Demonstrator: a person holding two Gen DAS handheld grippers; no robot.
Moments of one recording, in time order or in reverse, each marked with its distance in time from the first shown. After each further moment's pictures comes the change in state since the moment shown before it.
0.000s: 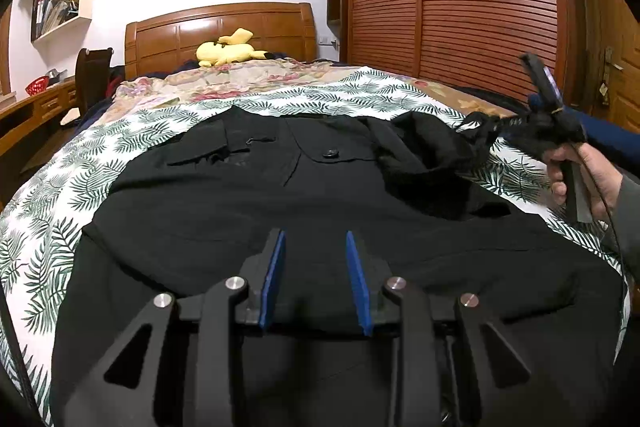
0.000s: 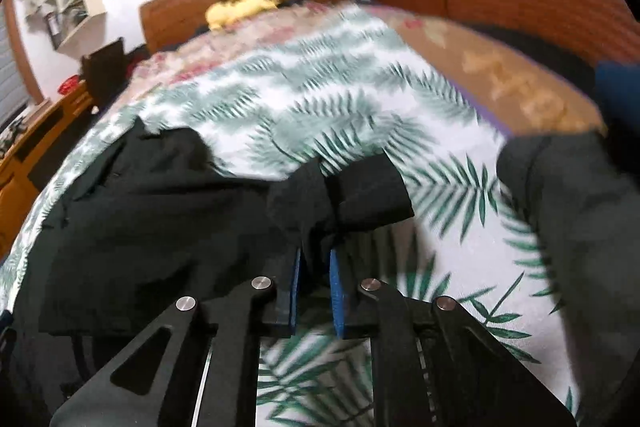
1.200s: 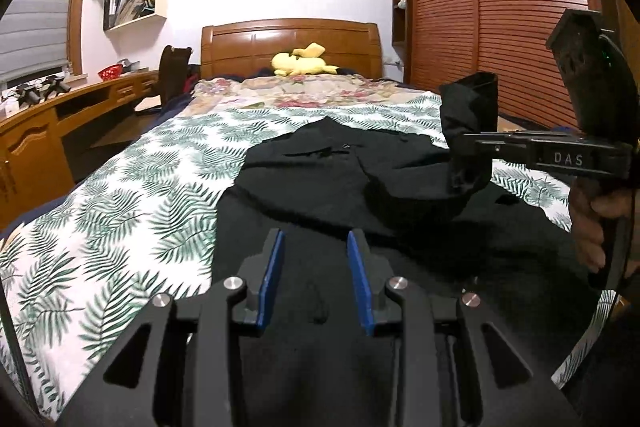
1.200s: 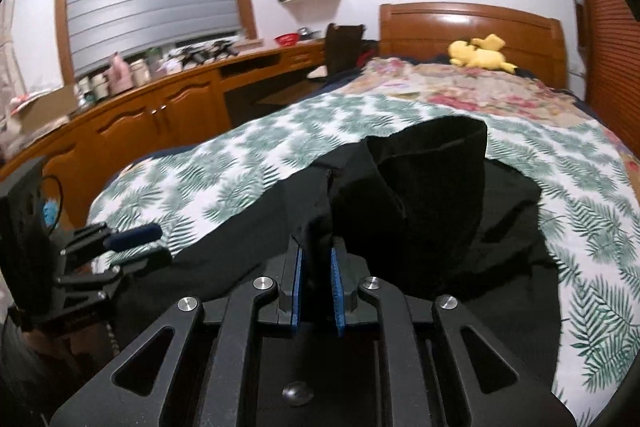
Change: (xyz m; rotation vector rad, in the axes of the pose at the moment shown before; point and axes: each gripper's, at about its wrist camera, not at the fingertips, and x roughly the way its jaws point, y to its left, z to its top) left arm -0.150 0.059 -0.041 -0.101 -0.042 0.213; right arm -0.112 0.288 -0.094 -0.488 -0.033 0.564
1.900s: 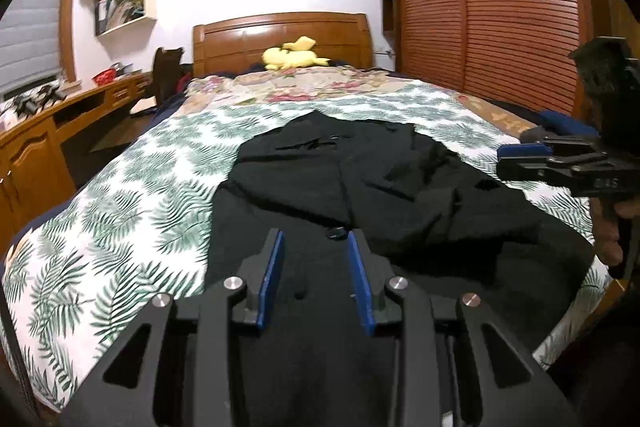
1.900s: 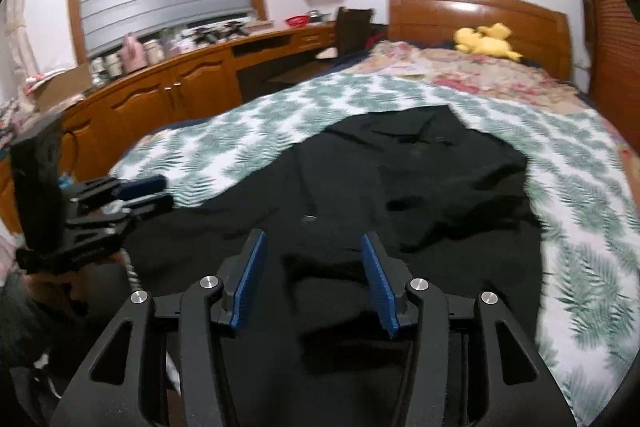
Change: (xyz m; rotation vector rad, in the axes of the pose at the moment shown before) left arm -0.022 -0.028 0.001 0.057 0.033 -0.021; right arm -0.064 -0.014 -0.036 0.007 0.059 -0.060
